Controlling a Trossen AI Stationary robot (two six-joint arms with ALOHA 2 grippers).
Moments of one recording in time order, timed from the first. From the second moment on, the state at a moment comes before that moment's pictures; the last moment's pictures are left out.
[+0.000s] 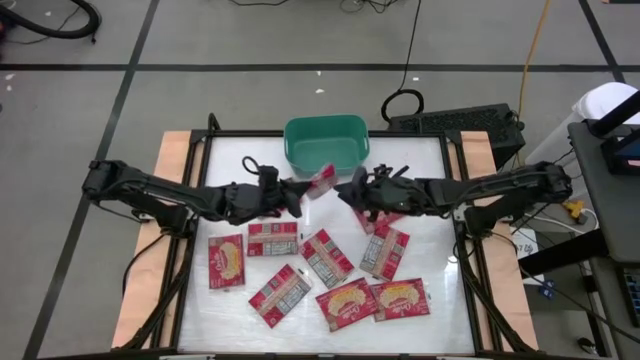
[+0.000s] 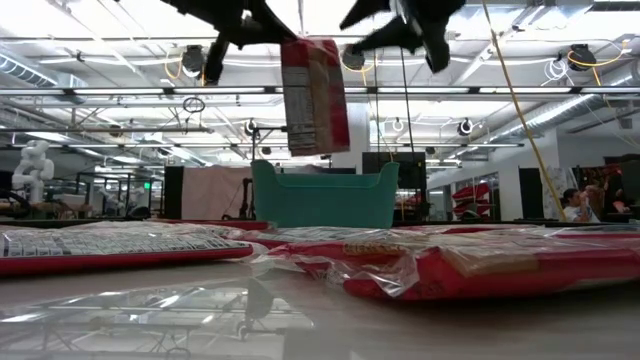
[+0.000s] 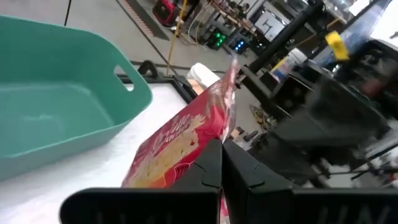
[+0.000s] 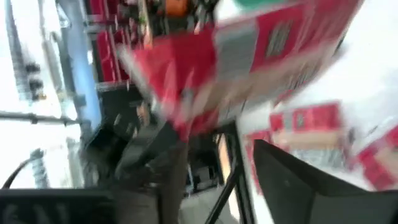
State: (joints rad) left arm -0.12 1.32 0.84 0.29 -0.61 -0.78; right arm 0.09 1.32 0.96 -0.04 0.39 1.85
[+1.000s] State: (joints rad) left arm -0.13 1.59 0.84 0.42 -0.38 -0.55; right arm 0.00 1.46 0.80 0.08 0.19 1.90
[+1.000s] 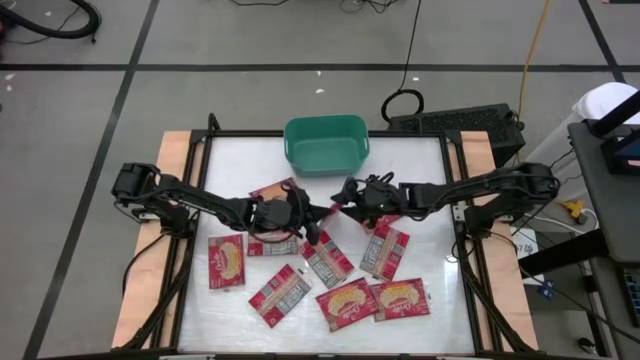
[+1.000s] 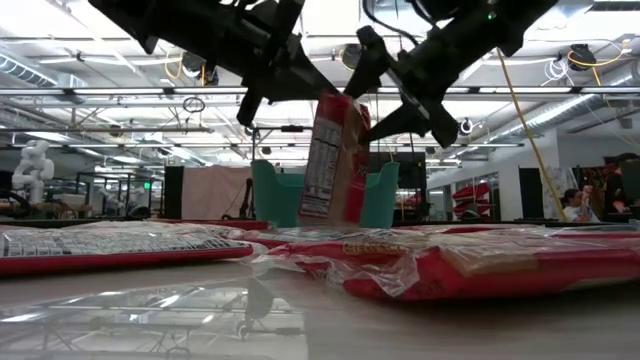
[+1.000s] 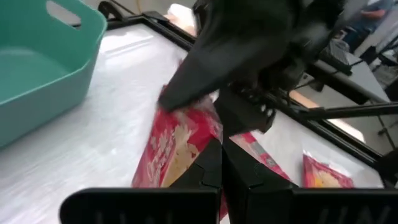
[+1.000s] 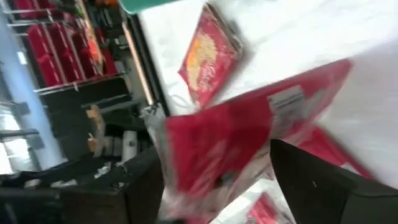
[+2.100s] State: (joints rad) left arm -0.13 1.29 0.84 0.09 -0.21 -0.48; right arm 0.02 1.45 0.81 0.09 0.00 1.53
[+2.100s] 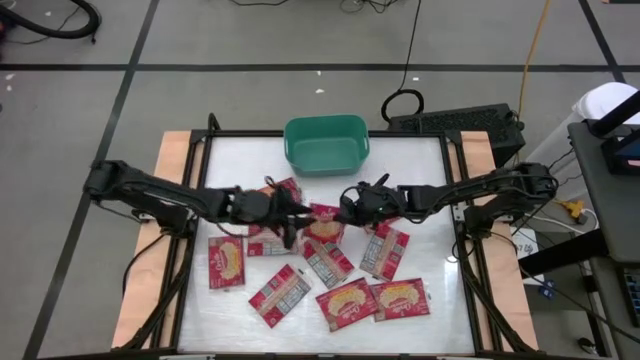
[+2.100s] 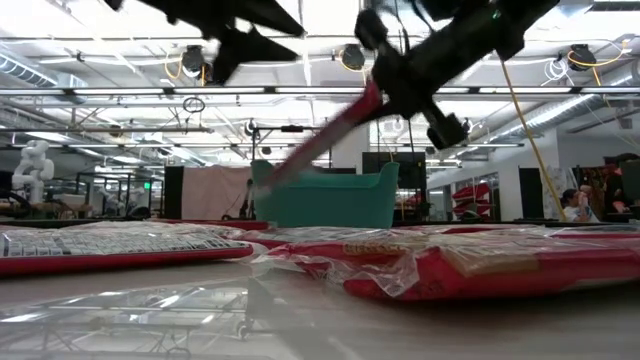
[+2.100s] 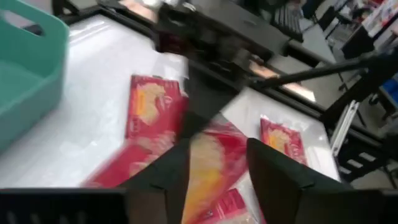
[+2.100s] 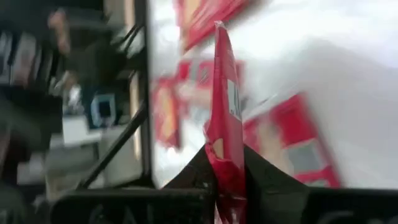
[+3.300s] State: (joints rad) left arm 0.19 1.02 0.84 0.00 -0.36 -0.61; right arm -0.47 1.09 1.08 -0.38 -0.40 0.48
